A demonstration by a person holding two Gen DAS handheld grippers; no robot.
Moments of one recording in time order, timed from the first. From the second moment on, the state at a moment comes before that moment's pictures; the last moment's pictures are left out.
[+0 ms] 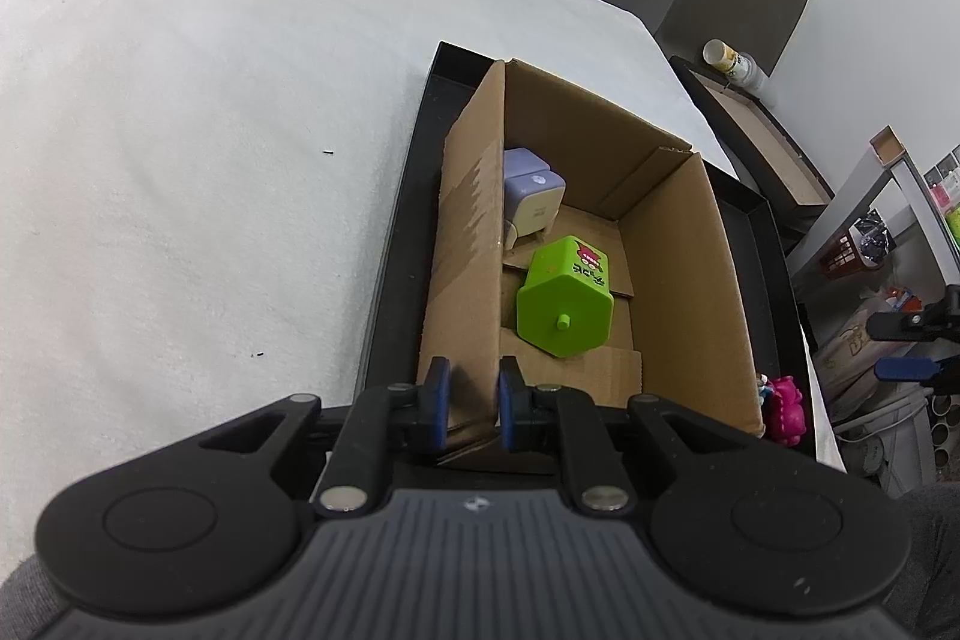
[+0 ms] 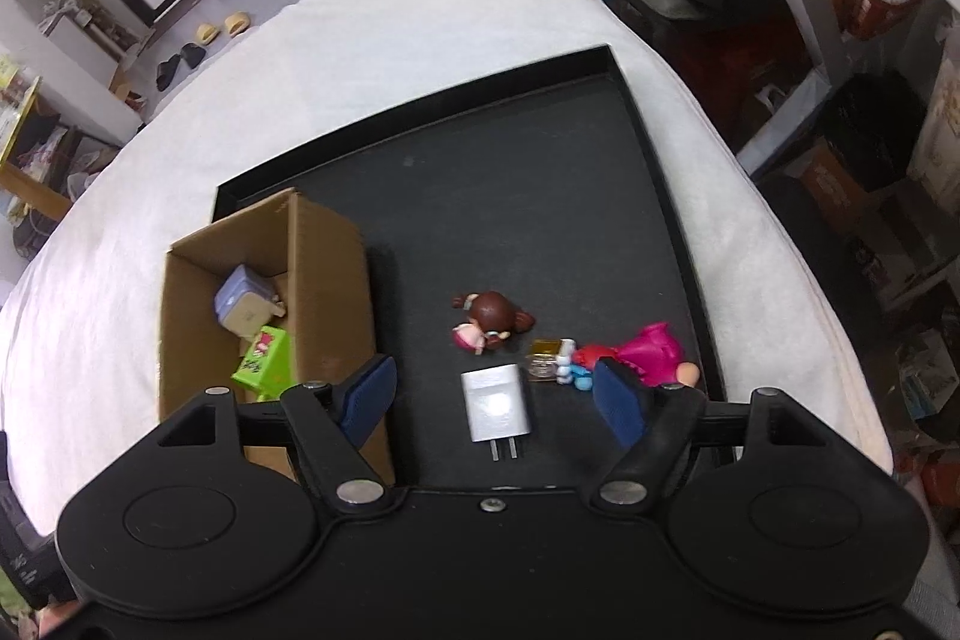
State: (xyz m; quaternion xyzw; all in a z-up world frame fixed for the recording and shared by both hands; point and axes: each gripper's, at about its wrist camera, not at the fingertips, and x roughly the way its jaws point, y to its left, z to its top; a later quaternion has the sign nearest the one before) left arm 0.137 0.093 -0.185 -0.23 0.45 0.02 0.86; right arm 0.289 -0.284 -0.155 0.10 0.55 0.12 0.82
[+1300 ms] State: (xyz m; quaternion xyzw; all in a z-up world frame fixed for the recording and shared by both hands) left arm 0.142 0.074 -0.179 -0.19 0.46 0.06 0.86; right arm 0.348 -0.295 -0.274 -0.05 0.67 0.10 0.74
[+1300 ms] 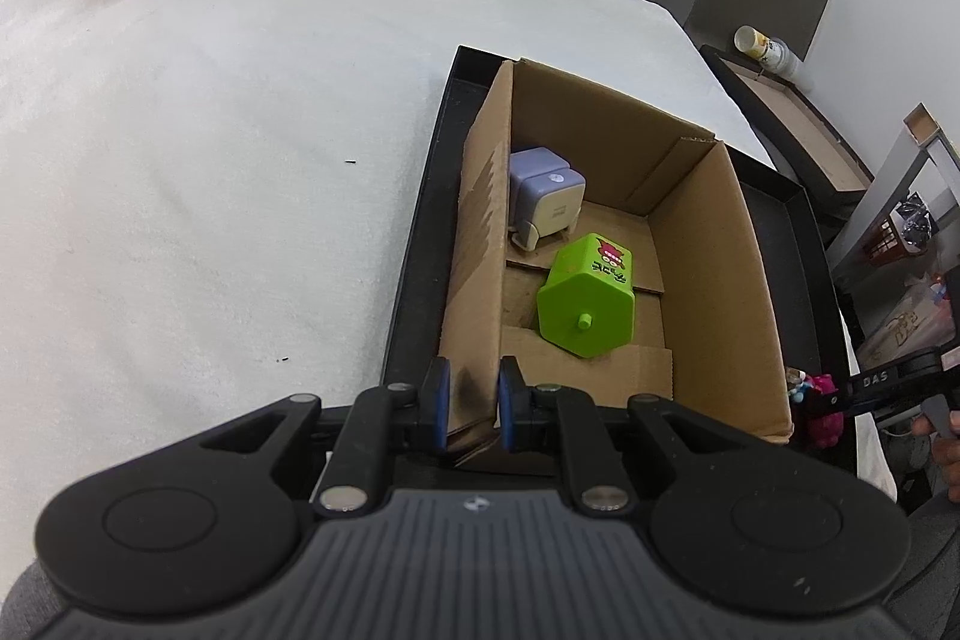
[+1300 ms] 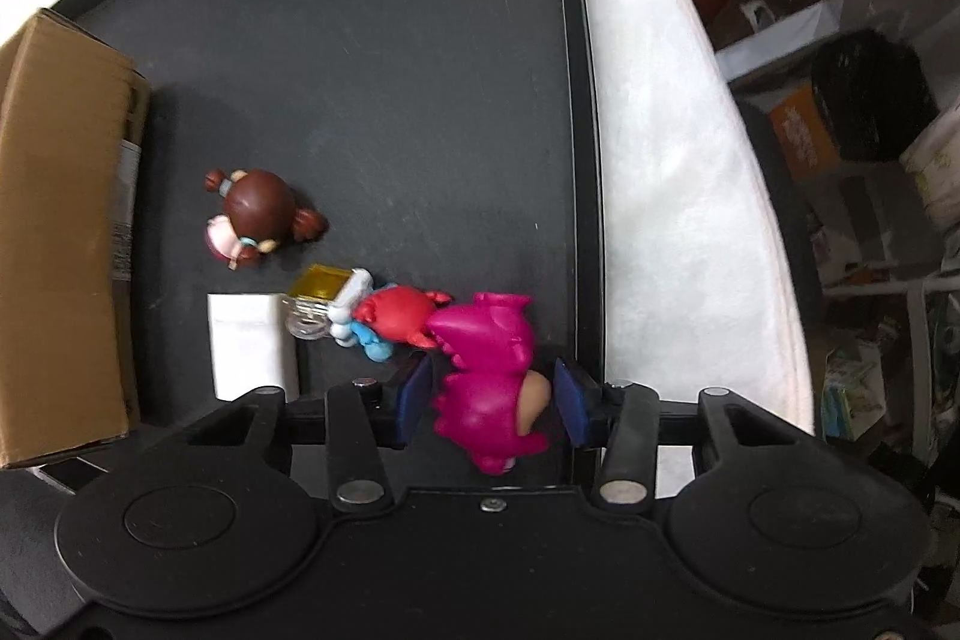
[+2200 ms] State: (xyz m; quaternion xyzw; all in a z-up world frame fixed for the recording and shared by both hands) left arm 0.137 0.083 -0.181 -0.21 0.46 0.04 0.86; right arm 0.325 -0.266 -0.212 -0.07 0.61 0.14 0.78
